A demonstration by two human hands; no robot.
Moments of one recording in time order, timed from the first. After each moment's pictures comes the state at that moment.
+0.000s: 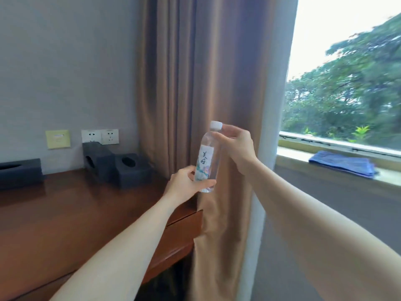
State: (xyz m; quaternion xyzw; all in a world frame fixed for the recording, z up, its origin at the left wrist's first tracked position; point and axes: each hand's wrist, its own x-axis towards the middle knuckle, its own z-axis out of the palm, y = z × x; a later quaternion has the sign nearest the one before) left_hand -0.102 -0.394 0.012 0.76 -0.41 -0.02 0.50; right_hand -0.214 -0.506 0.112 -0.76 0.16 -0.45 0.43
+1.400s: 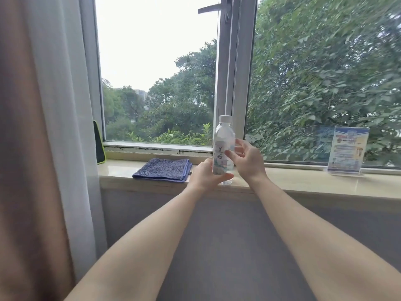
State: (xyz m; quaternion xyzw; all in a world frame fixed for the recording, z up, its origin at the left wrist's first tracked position) left_hand -0.444 -0.754 0.081 0.57 -0.68 -0.16 0.43; right_hand -0.580 -0.740 0.121 -0.67 0.45 -0.57 0.16
